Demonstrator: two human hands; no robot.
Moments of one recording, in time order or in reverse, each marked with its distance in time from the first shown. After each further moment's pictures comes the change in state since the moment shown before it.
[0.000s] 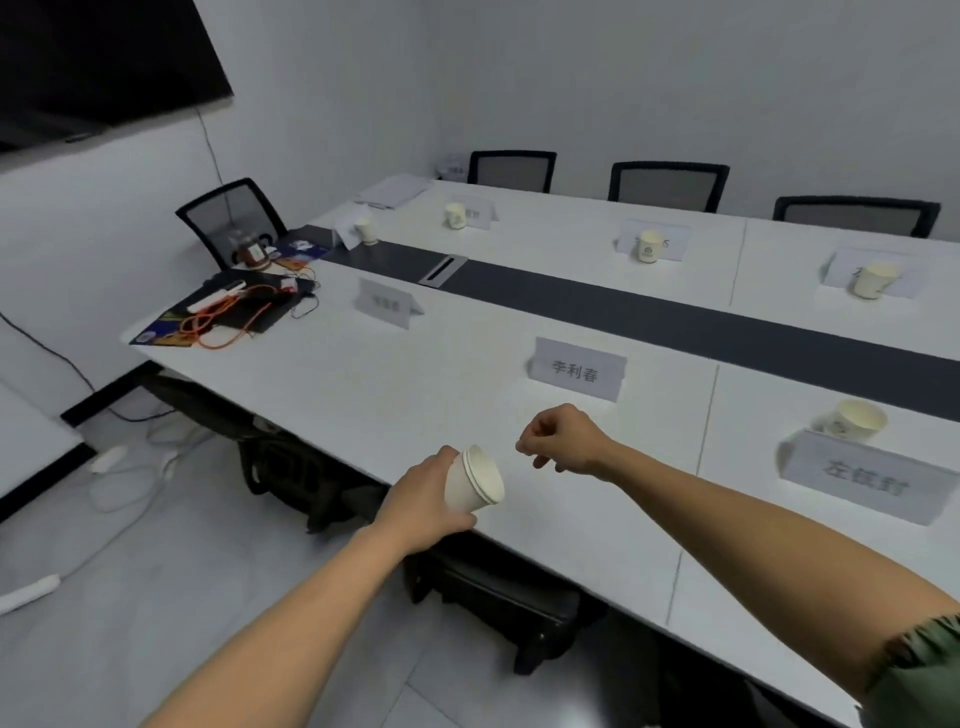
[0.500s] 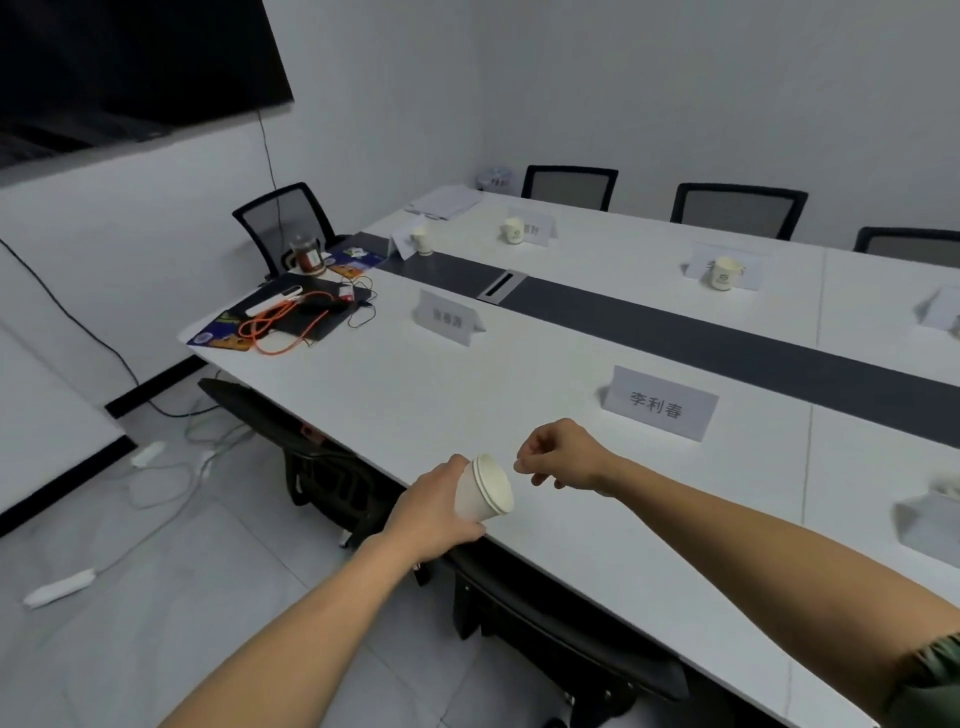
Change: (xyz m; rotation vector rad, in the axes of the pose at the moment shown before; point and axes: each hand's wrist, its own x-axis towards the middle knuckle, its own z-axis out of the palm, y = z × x) left_hand 0.030 -0.107 -0.068 -0.006 0.033 -0.049; right_hand 0.082 -0.087 0.085 0.032 -0.137 -0.045
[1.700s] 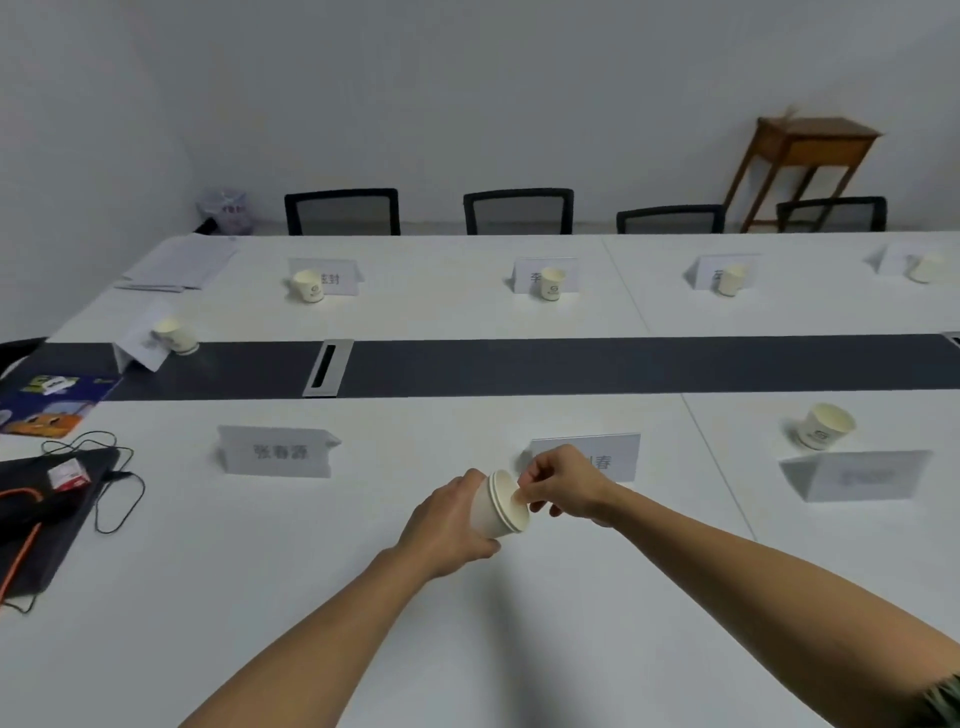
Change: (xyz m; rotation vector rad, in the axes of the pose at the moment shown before) left_hand 0.323 0.025 -0.030 0.044 -0.372 0.507; right_hand 0.161 0.007 -0.103 0.206 0.500 0.338
